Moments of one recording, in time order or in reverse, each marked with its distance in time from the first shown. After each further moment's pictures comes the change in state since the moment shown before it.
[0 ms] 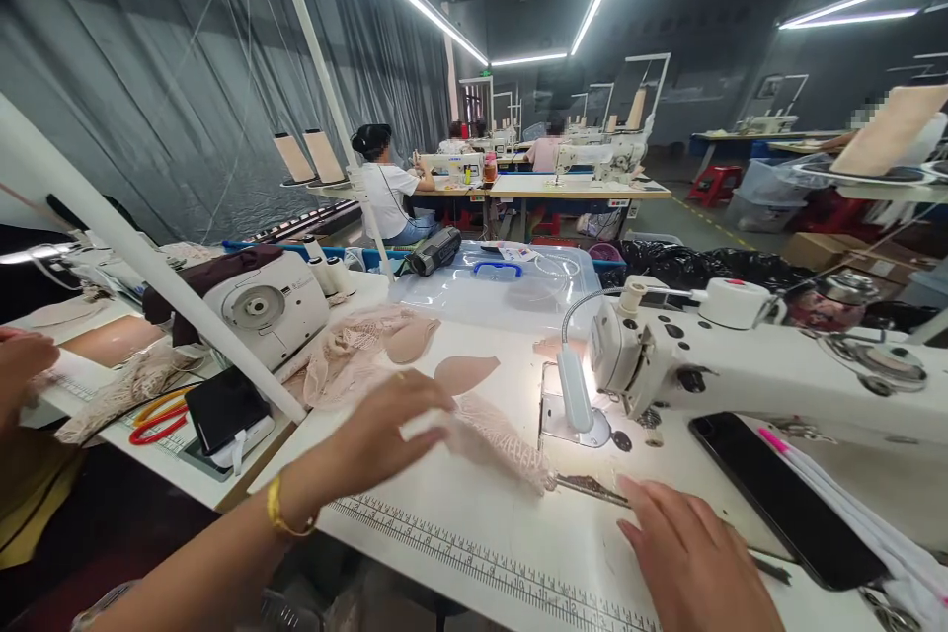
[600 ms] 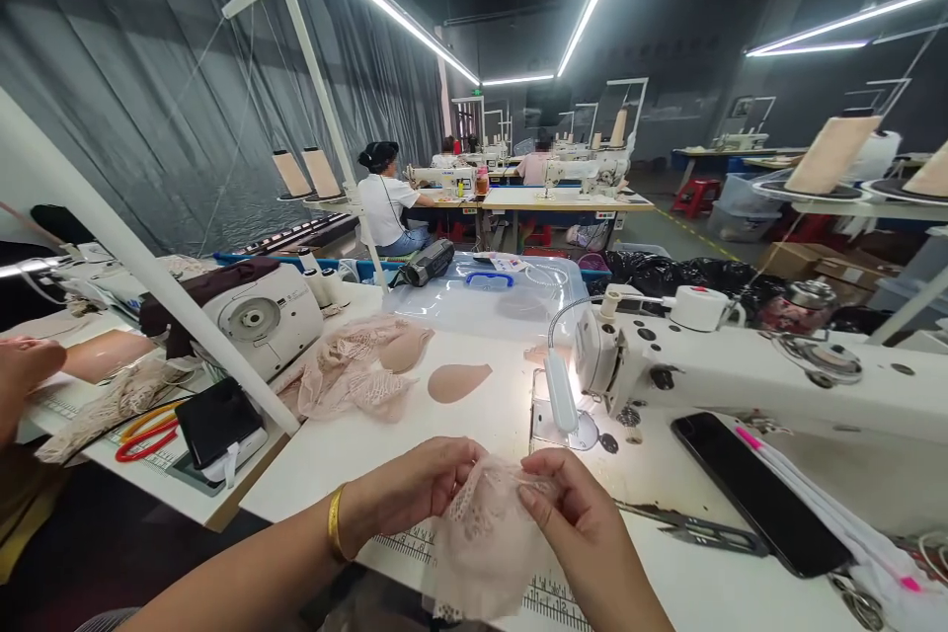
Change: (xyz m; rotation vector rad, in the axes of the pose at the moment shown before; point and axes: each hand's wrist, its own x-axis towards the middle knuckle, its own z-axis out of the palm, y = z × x) left_hand 0.008 0.040 0.065 -1.461 -0.355 -0.776; right_hand 0.066 -0.101 0.000 1.278 -0.147 0.845
